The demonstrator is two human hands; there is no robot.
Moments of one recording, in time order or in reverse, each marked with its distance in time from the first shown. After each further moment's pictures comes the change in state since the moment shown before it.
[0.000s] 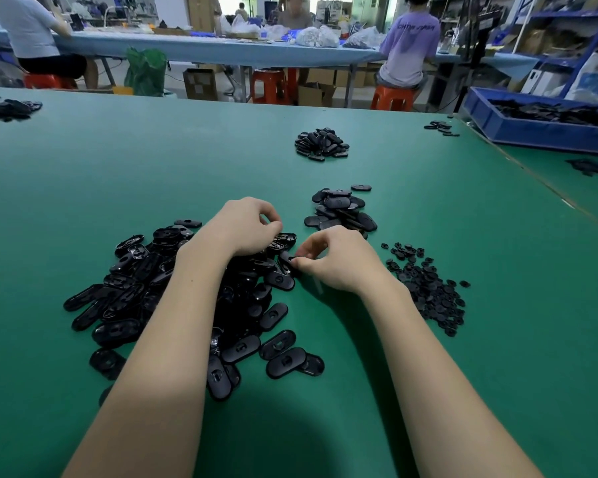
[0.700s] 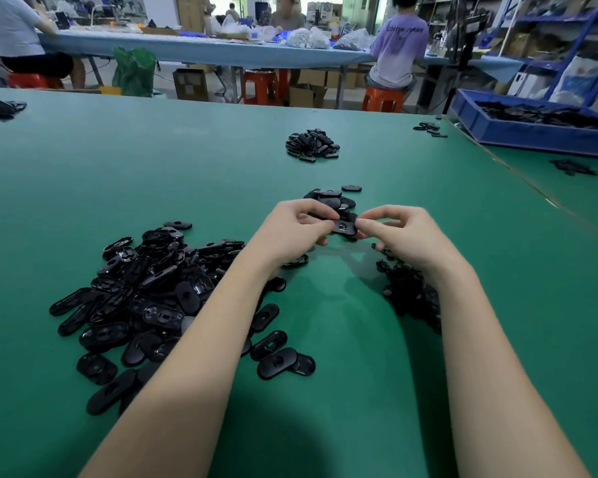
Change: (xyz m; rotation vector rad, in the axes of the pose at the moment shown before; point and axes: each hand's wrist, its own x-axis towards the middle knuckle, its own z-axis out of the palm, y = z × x) left_hand -0.010 0.050 0.043 -0.682 -0.071 0.087; right_hand -0.017 0.054 -0.067 0.435 0.189 0.203
